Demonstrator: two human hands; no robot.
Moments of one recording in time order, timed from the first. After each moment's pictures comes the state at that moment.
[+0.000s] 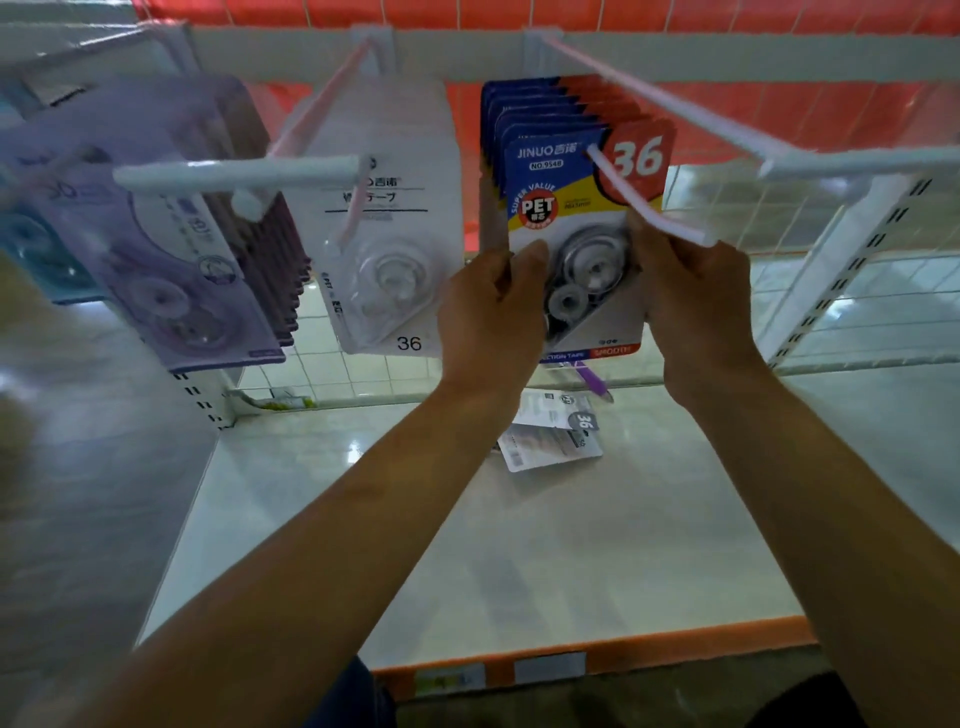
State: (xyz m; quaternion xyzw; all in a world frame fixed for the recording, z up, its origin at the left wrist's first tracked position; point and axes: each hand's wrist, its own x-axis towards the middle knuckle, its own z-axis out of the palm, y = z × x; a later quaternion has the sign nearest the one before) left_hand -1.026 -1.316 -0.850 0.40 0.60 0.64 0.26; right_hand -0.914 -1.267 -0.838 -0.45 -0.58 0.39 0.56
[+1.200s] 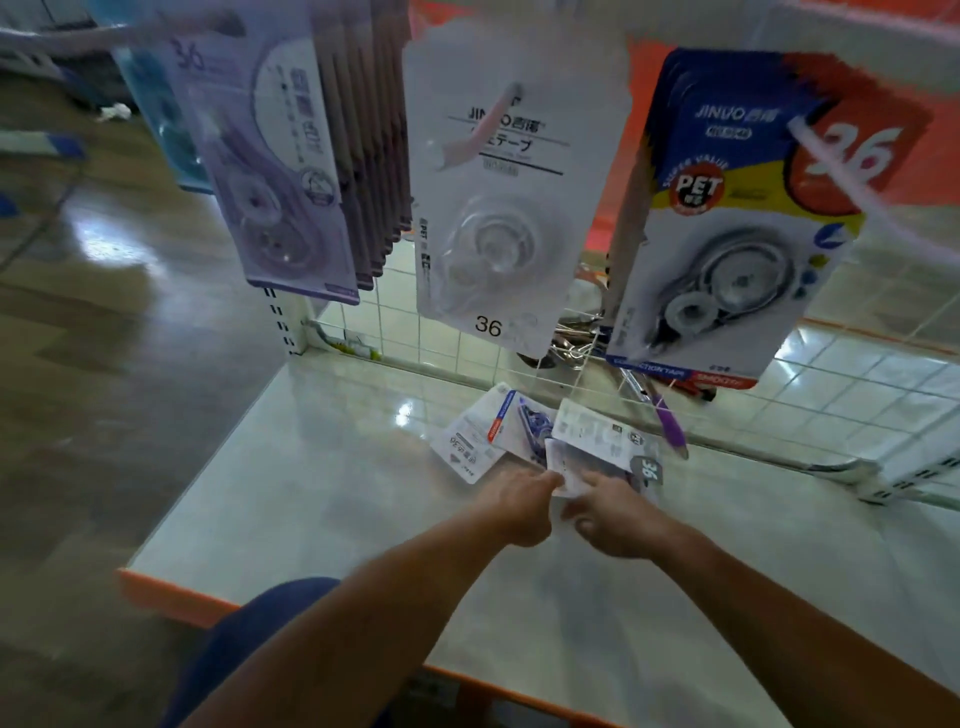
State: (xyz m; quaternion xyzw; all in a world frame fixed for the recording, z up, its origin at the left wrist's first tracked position) left_hand -1.042 -1.307 -1.054 0.59 0.75 0.05 0.29; right_hand -0.917 -1.213 -1.071 -0.34 -0.91 0.17 -0.19
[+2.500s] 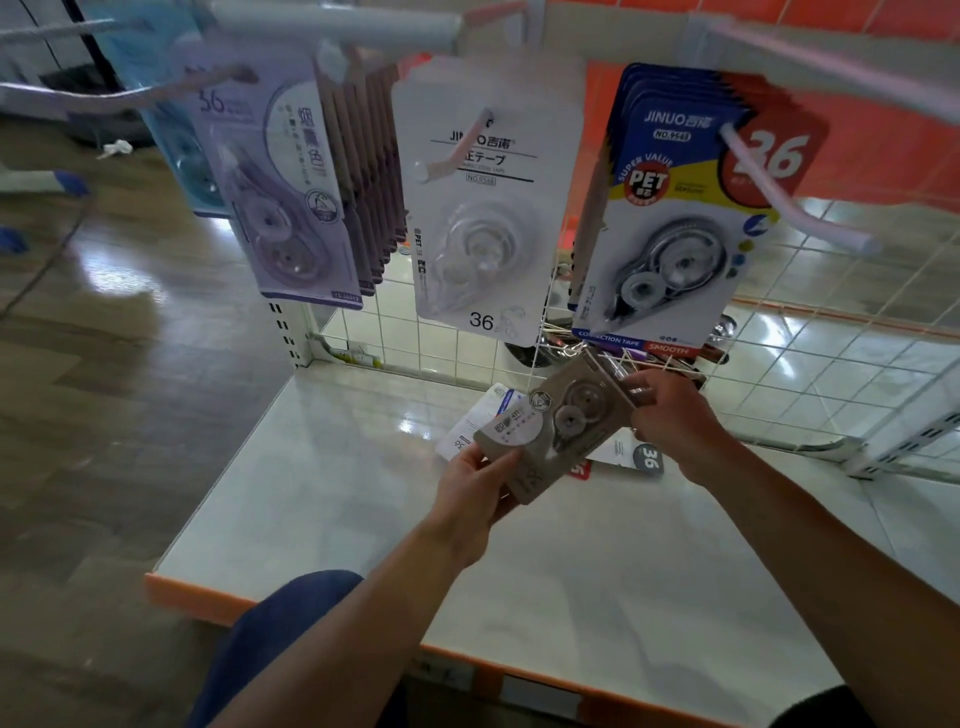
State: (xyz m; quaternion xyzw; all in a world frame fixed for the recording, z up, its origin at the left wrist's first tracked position) left_hand -1.050 -1.361 -1.024 0.09 0.51 0.65 0.55; right_hand -0.917 -1.204 -0.965 -0.54 -0.74 0.39 0.15
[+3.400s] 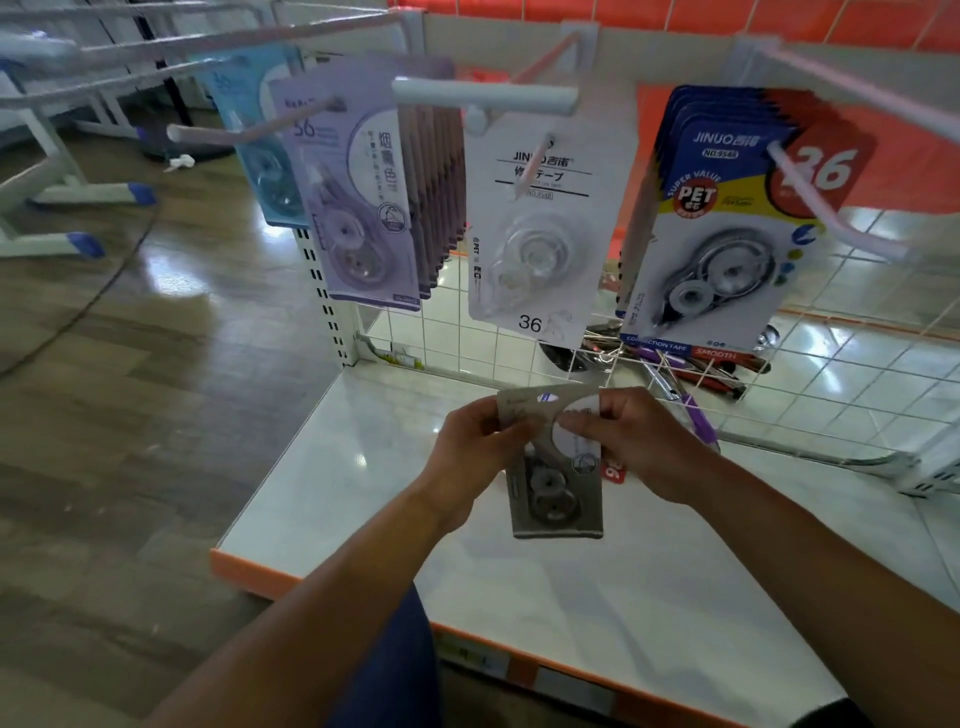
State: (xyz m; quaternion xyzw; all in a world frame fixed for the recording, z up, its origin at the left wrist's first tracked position) left_hand -1.084 -1.394 -0.966 0.30 0.61 0.60 0.42; right_hand -0.953 -1.272 -0.939 -0.29 -0.73 0.61 0.12
